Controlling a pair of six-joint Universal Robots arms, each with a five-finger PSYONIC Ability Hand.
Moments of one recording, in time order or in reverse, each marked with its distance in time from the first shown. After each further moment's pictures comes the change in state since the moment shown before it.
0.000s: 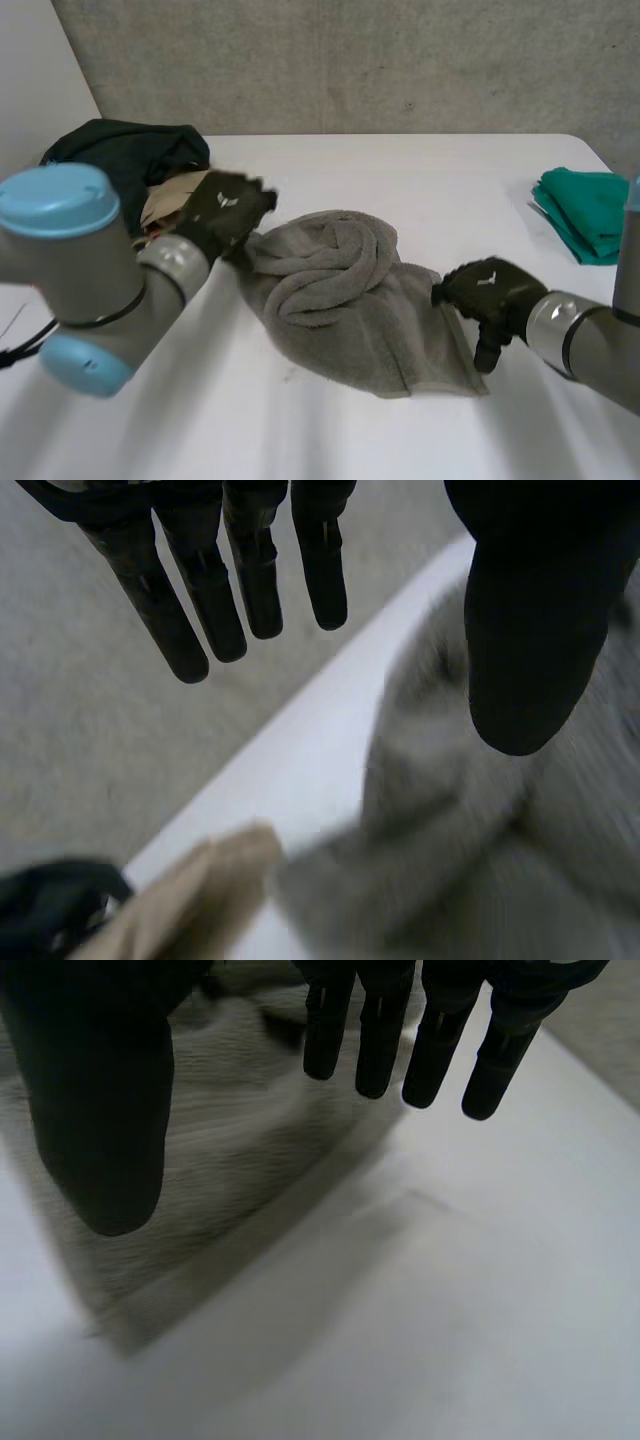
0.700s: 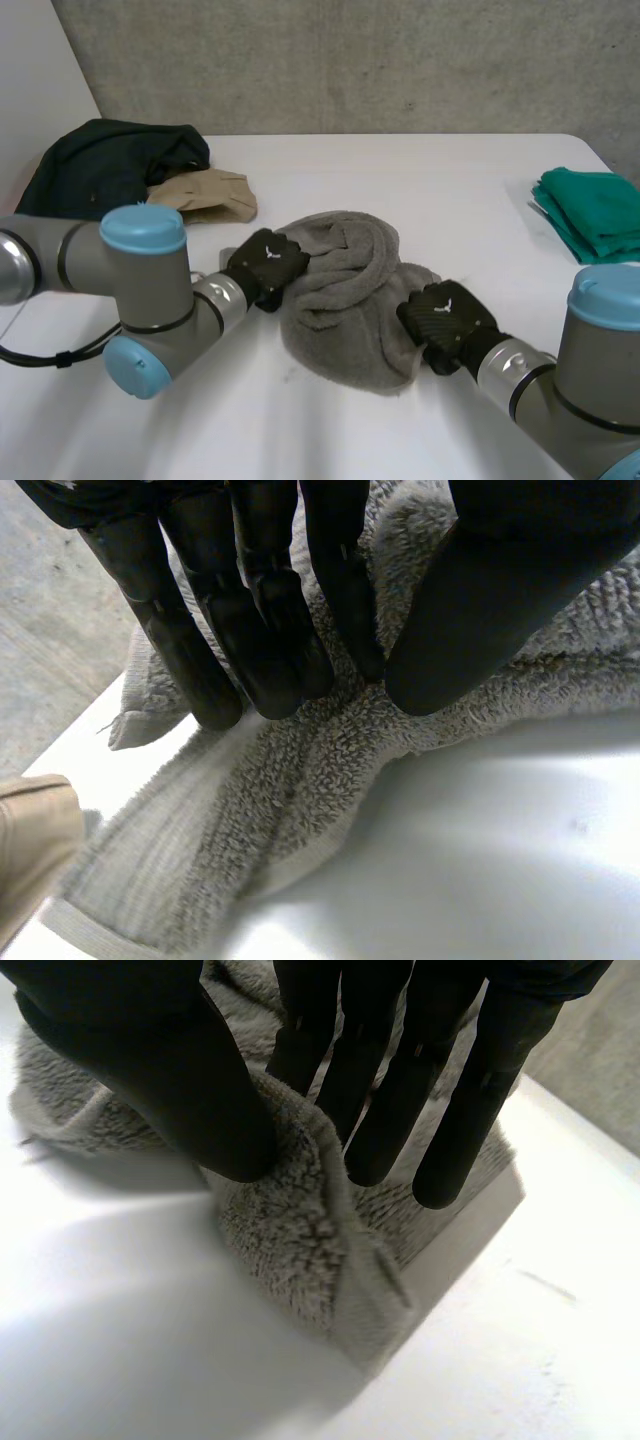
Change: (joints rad) left arm -0.029 -0.282 0.137 -0.051 0.124 0.104; right arm 0.099 0.062 0.233 -0.481 -0.047 0.126; left_hand 0.658 0.717 0.711 0.716 0.654; right_hand 0.702 0.758 0.759 0.768 0.737
